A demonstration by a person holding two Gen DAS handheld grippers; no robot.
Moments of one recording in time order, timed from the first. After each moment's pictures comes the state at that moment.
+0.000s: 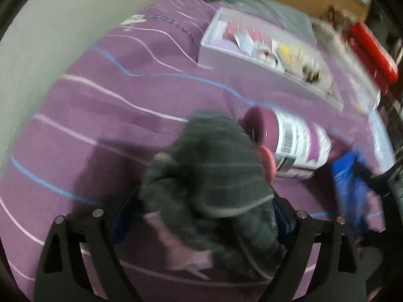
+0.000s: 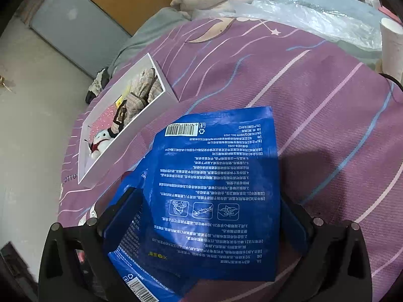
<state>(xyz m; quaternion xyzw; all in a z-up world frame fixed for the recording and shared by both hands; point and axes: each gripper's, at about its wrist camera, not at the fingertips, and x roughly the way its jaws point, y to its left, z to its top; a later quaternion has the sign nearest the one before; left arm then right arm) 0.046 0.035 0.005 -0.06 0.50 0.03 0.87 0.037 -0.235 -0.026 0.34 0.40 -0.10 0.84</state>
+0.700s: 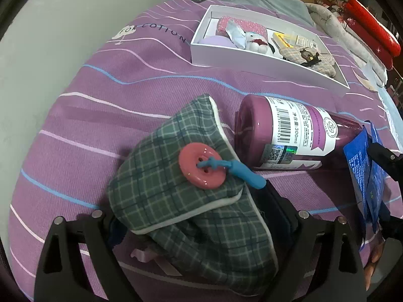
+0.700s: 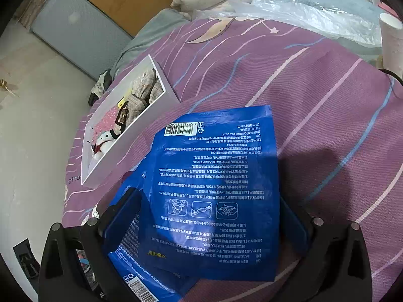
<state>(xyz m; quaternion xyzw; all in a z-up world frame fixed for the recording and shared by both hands) 0.045 0.020 0.000 -0.01 0.49 0.05 0.87 0.032 -0.239 -0.027 0.36 0.39 -0.09 0.84</state>
